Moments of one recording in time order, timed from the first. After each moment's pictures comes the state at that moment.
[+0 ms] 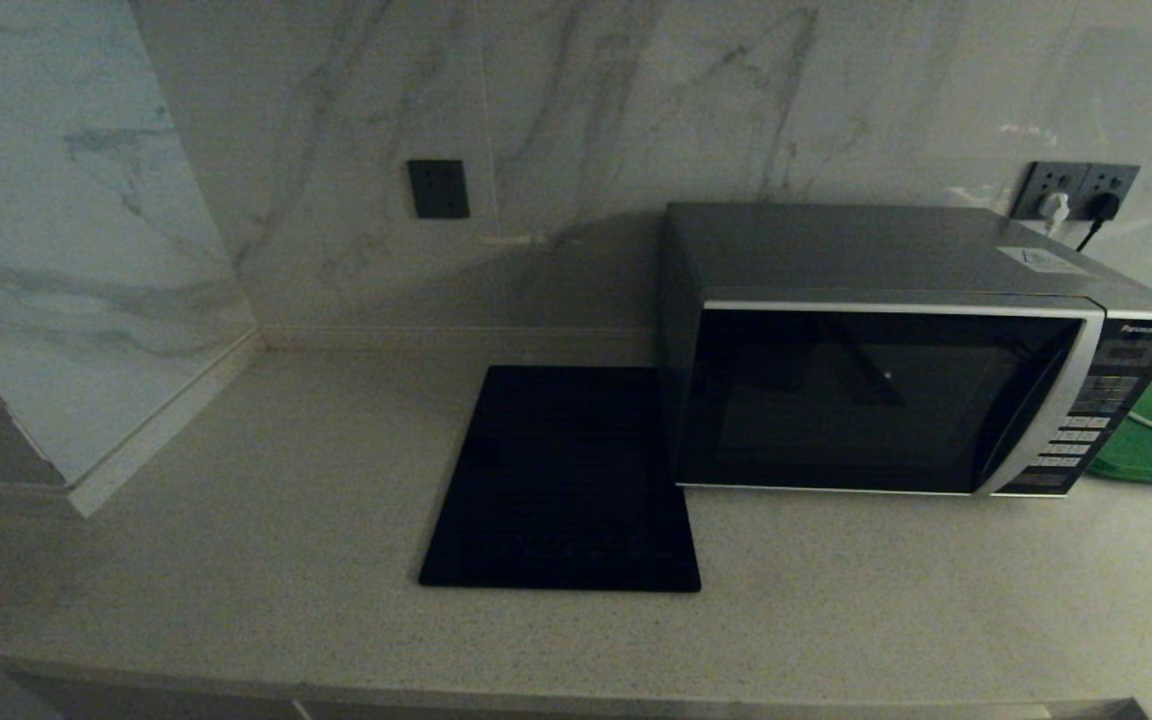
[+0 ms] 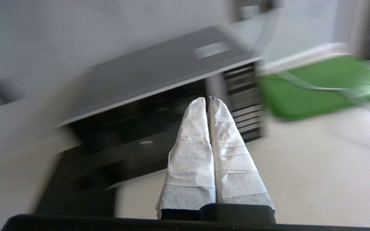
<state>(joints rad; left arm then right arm) 0.00 0.00 0.00 -0.01 0.02 -0.07 -0.04 0.59 -0.86 0.15 -0.25 0.30</state>
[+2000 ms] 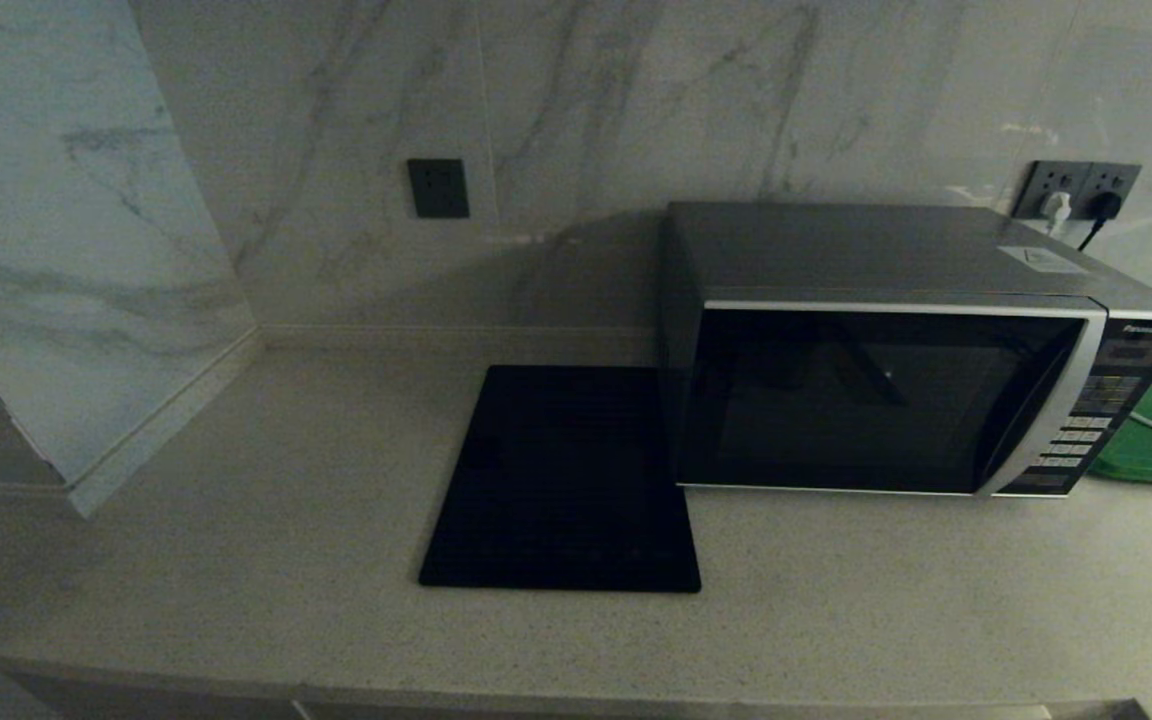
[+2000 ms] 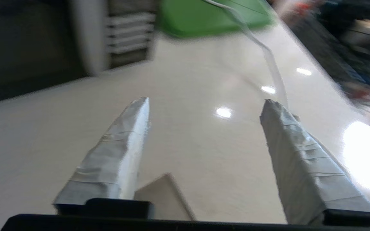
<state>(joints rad) 0.00 0.00 0.00 -0.01 0.02 -0.07 0.03 1.12 -0.75 0.08 -0.73 0.08</state>
